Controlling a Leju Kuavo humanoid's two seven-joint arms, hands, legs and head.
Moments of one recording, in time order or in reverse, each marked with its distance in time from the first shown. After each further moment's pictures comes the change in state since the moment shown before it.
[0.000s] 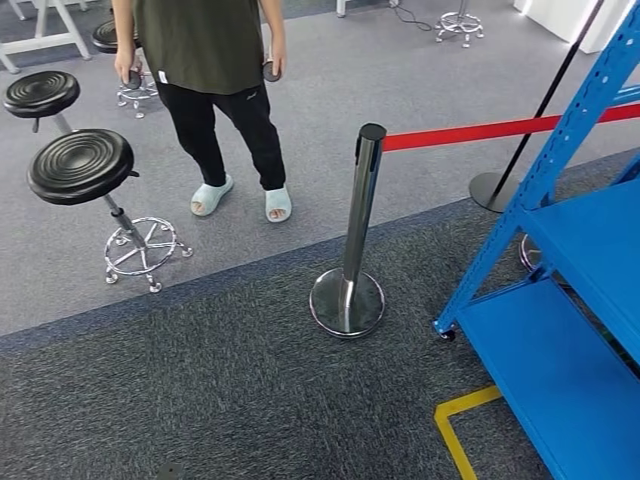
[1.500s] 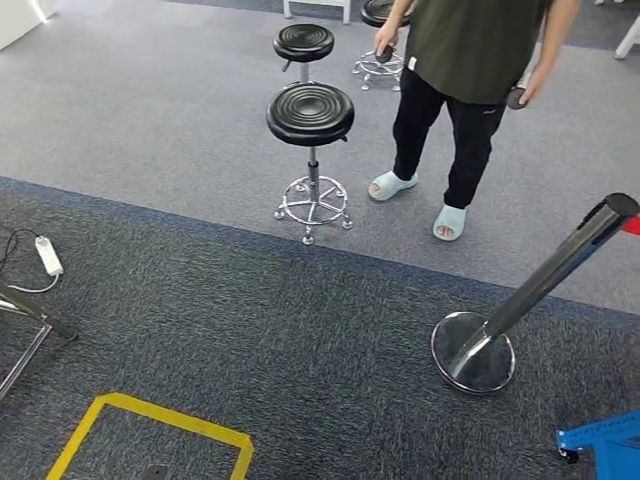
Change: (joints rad) left arm 0.015 0.051 0.002 0.000 0.019 -0.055 -0.017; right arm -0.009 -0.013 0.021 0.000 0.052 0.065 -0.008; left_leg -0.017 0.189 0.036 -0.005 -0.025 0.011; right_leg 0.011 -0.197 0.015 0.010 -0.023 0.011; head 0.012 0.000
